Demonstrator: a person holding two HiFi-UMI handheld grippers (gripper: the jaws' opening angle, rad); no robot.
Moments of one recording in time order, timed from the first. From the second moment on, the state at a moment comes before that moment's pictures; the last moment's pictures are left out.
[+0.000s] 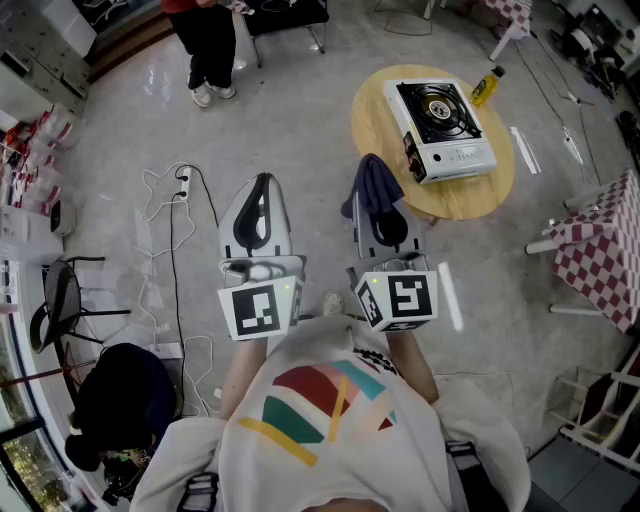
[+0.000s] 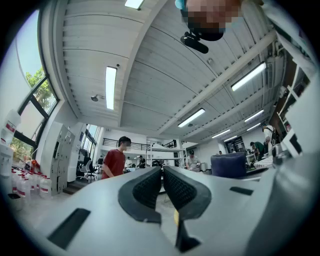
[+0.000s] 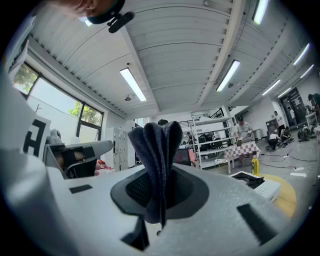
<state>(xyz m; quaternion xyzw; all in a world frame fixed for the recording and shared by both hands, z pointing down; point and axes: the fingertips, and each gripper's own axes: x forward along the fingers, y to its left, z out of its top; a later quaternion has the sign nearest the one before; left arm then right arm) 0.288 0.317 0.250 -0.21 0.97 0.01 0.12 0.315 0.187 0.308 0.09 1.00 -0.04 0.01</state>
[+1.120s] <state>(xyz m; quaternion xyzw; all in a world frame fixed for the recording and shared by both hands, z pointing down) 0.233 0.330 0.263 -0.16 0.98 0.02 0.12 0.269 0.162 0.322 0.11 0.99 -0.06 0.02</state>
